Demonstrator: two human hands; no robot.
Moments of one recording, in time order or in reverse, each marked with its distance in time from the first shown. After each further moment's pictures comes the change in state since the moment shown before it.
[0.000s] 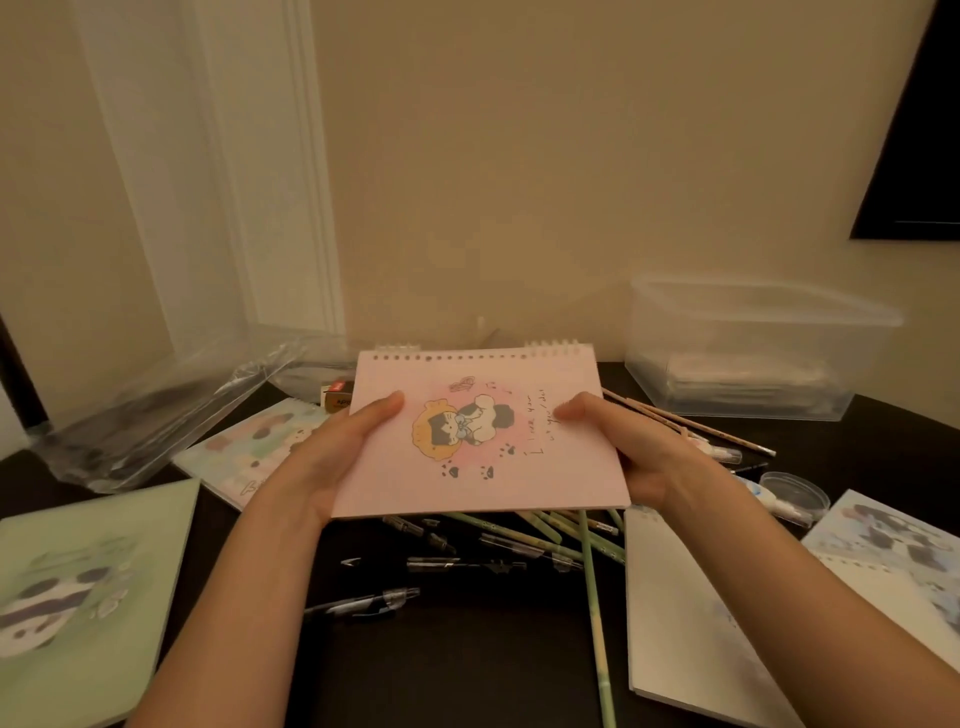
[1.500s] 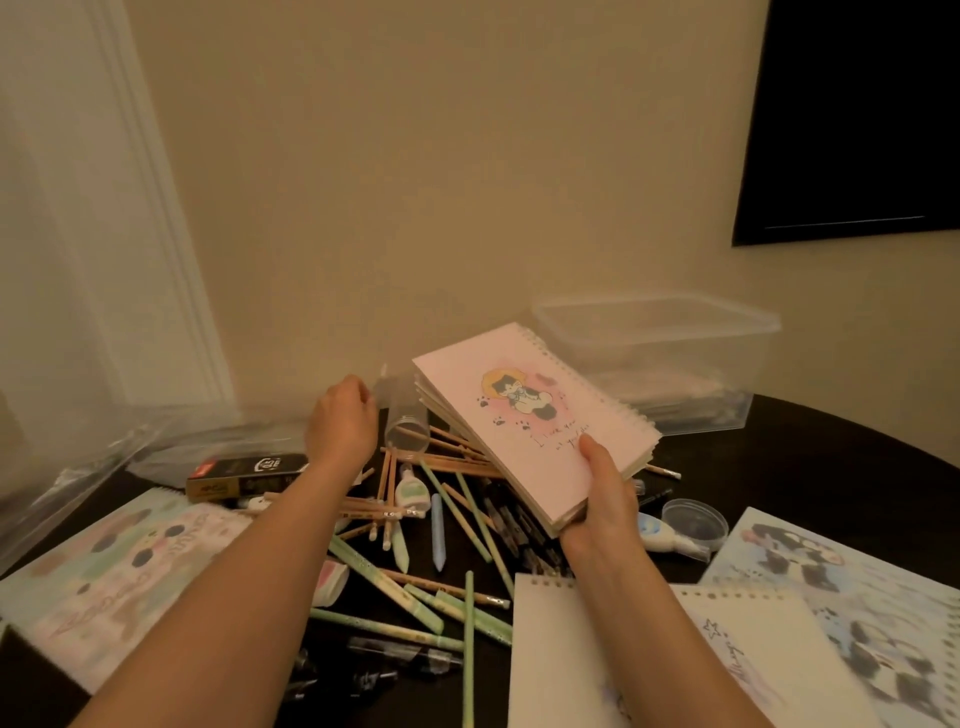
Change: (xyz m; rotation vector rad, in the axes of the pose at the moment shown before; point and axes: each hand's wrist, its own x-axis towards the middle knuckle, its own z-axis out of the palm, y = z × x) left_hand 0.142 0.011 0.112 1.121 0.494 0.595; right_hand 0.023 0.021 -0.067 0.857 0.543 -0.367
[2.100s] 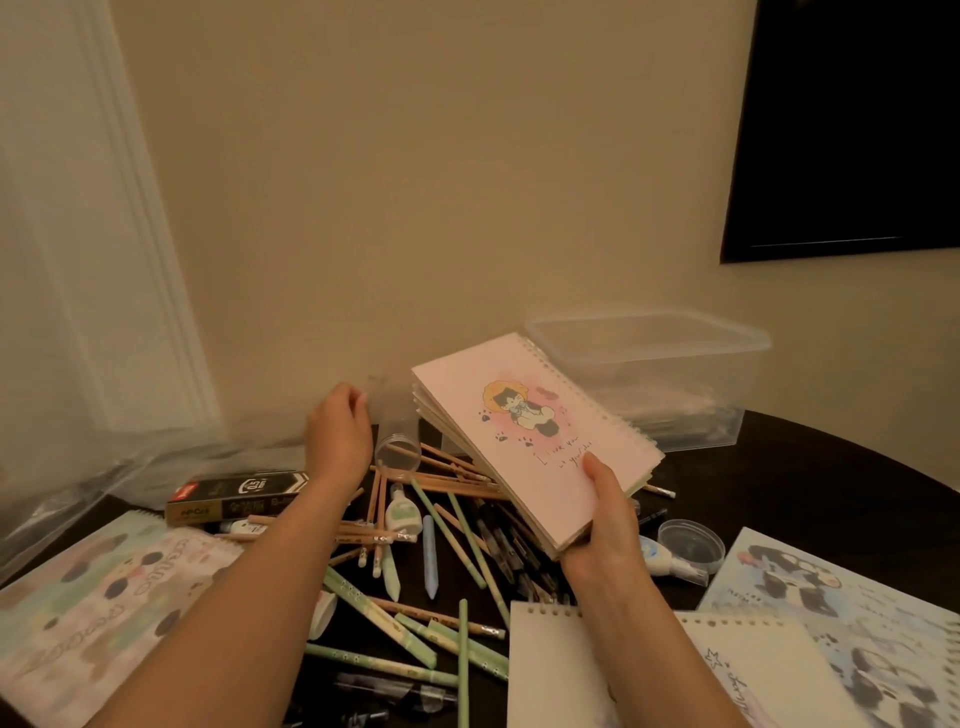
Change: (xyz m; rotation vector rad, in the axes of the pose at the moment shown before) left_hand 0.014 -0.001 0.016 -0.246 0.128 0.025; right_hand 0.007 -0.003 -0.003 0.051 -0.059 0.016
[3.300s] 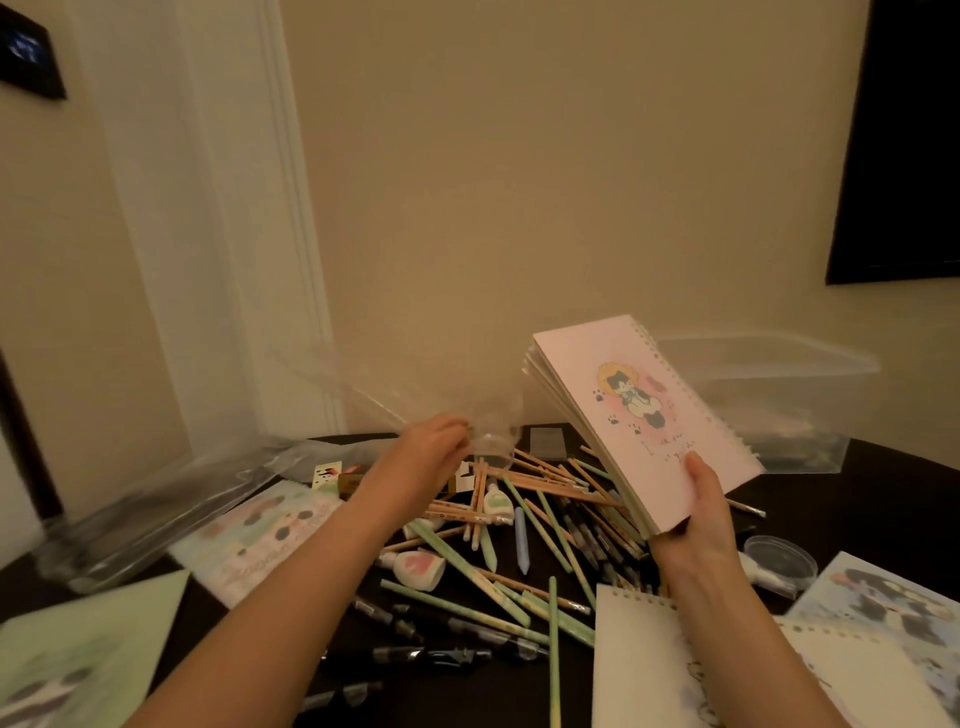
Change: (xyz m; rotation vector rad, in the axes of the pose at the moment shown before) left_hand -0.058 0.017 -0.104 0.281 -0.365 0.558; right_hand -0.024 -0.013 0.007 0.047 -0.121 -0.003
